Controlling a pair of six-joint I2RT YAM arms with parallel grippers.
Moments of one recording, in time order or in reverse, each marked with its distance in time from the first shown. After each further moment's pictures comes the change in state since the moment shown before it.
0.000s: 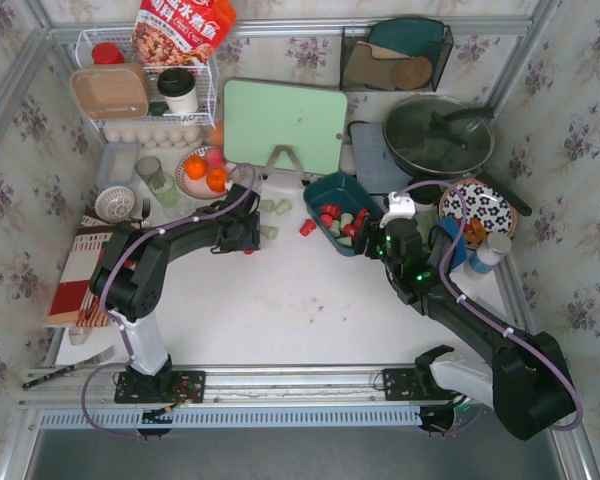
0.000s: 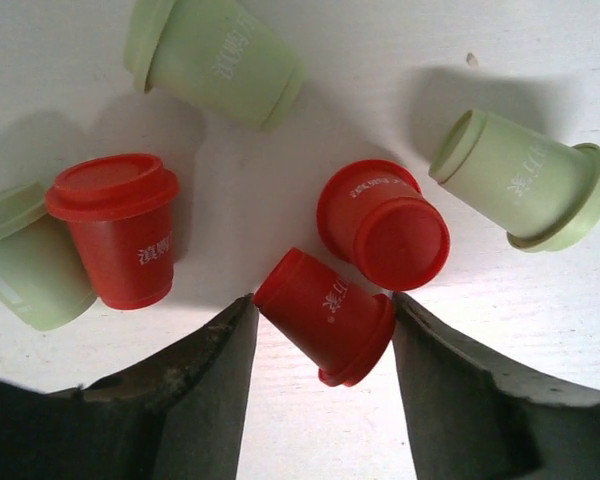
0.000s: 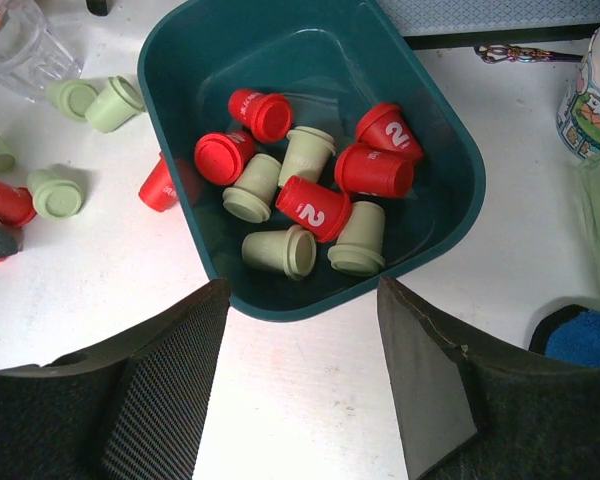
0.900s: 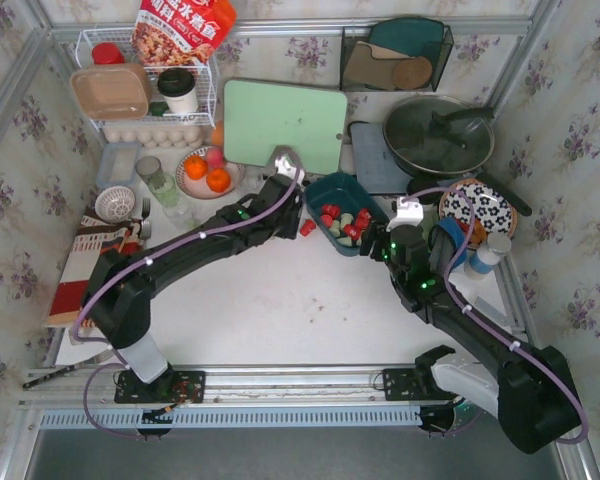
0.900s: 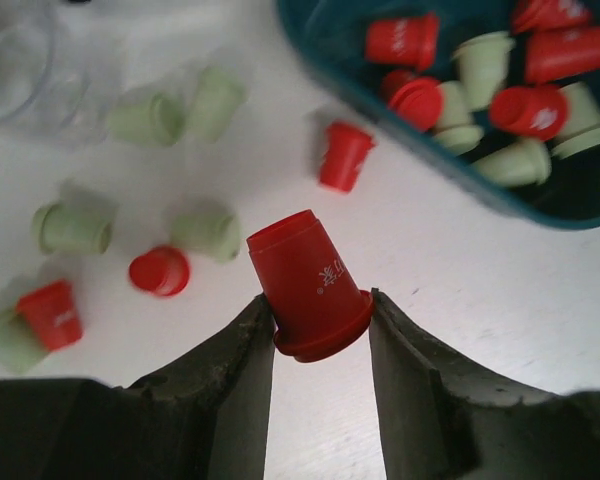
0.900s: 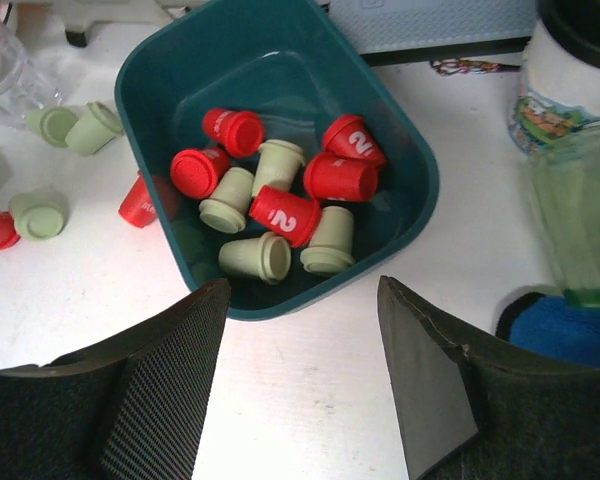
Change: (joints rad) left arm -0.302 -0.180 0.164 -0.034 -0.170 0.125; right arm 0.000 -0.056 -0.035 0.008 0.055 0.000
